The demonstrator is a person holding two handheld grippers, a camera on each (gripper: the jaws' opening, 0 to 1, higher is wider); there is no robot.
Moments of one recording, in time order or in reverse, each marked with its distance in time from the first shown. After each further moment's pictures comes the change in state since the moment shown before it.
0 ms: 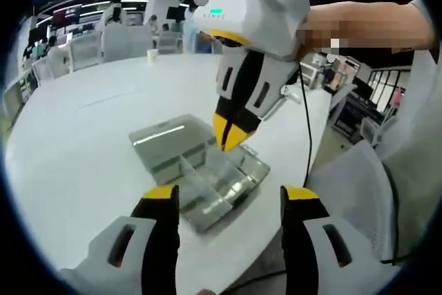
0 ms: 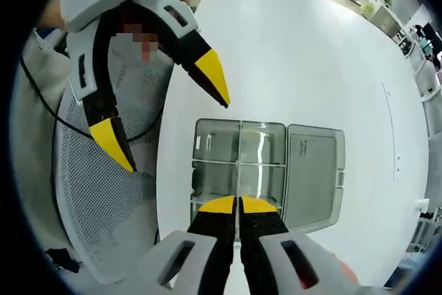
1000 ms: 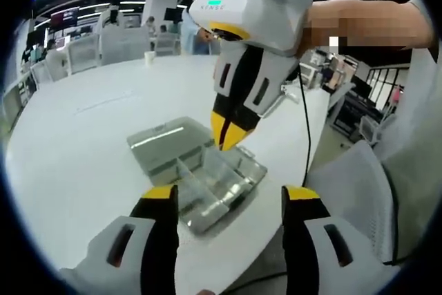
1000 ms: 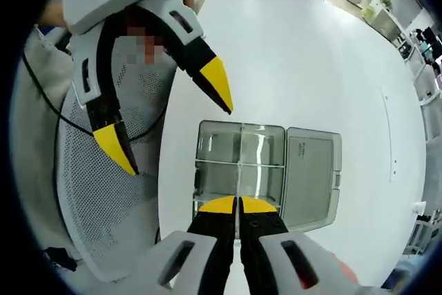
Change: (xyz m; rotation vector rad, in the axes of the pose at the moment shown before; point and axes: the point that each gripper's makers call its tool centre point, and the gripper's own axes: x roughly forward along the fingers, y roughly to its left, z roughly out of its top) left arm -0.001 -0.006 0.003 0.014 -0.002 -0.006; right arm -0.008 0.003 0.002 -0.018 -0.005 -0.009
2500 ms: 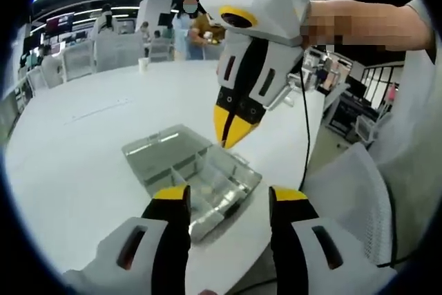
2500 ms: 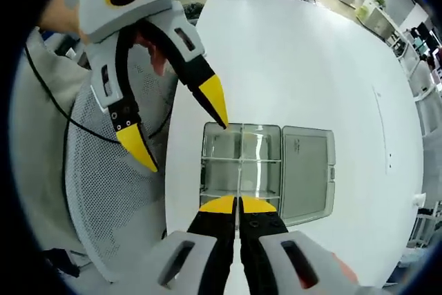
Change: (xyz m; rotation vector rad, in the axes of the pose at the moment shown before) left arm 0.000 -0.010 0.011 0.026 -0.027 -0.028; right arm -0.021 0.004 0.000 0.039 -0.038 -0.014
